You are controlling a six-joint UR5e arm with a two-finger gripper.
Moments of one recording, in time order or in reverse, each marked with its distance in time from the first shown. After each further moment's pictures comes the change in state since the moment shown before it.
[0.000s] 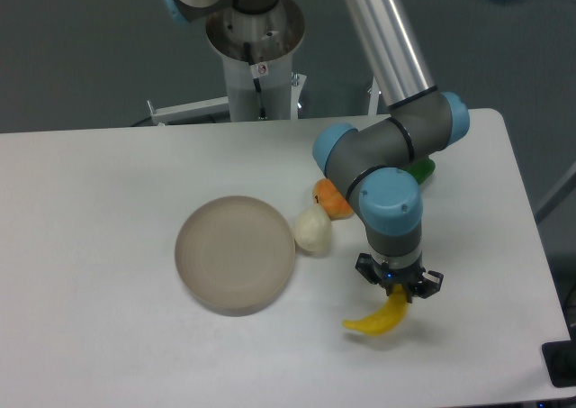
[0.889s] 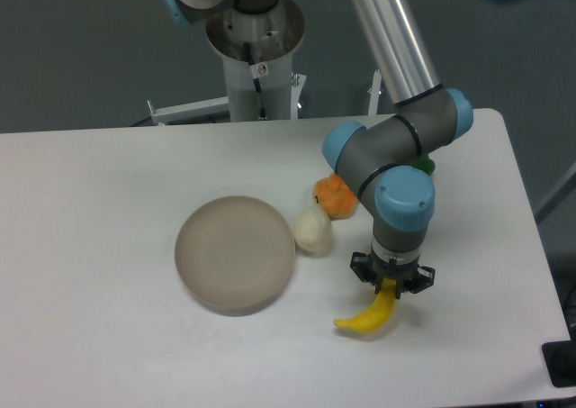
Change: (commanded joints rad) arm 0.037 -0.006 -0.017 -0.009 -0.124 -0.086
